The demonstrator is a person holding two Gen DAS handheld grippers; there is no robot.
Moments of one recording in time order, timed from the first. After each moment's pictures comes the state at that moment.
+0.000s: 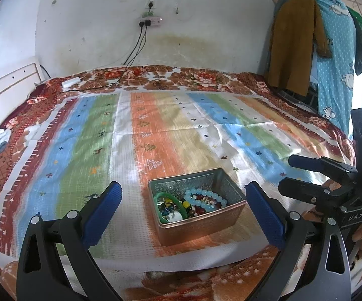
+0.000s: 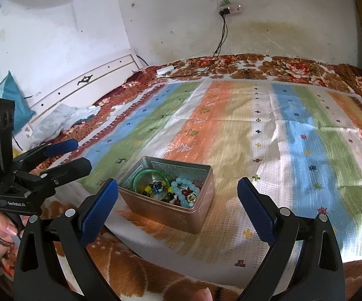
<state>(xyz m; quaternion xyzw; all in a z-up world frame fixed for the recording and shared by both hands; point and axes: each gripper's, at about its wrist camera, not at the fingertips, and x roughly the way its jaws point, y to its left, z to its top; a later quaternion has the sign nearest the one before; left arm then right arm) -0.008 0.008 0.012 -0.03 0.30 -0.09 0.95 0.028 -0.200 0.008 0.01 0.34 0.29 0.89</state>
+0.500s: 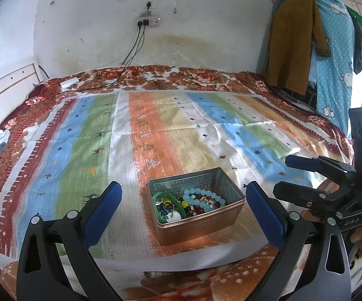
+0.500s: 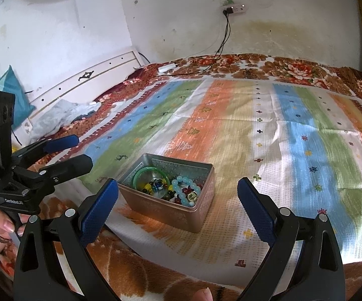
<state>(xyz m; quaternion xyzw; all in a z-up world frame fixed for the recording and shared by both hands) -0.009 0.007 0.011 -0.03 0.30 -0.09 0.95 0.028 -0.196 0.006 0.00 0.34 0.29 0.89</state>
